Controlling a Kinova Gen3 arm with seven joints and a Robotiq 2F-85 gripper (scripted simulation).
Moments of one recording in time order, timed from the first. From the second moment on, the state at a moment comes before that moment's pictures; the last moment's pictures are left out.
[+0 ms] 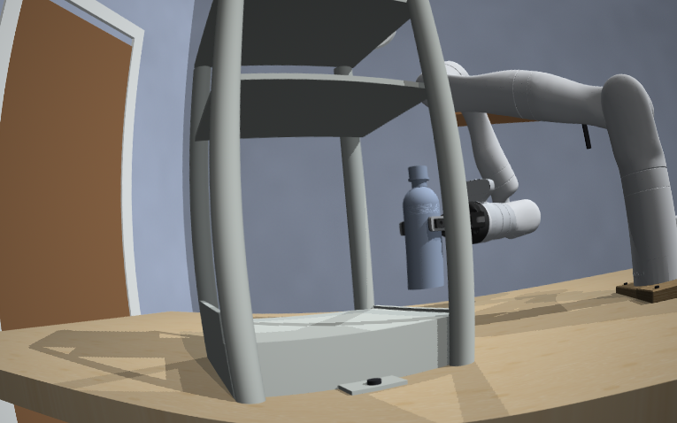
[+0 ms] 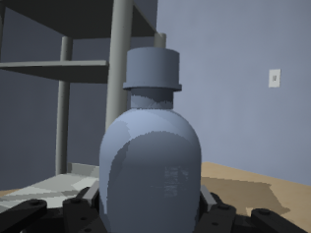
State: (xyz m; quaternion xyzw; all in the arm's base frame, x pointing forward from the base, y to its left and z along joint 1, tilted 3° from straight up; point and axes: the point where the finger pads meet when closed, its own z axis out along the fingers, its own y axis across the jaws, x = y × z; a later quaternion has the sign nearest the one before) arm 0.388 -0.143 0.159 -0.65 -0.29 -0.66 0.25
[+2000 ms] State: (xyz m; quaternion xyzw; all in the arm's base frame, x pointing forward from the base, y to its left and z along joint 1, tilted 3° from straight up) arm 0.397 -0.095 0.167 -0.64 -0.28 -0.66 0.25
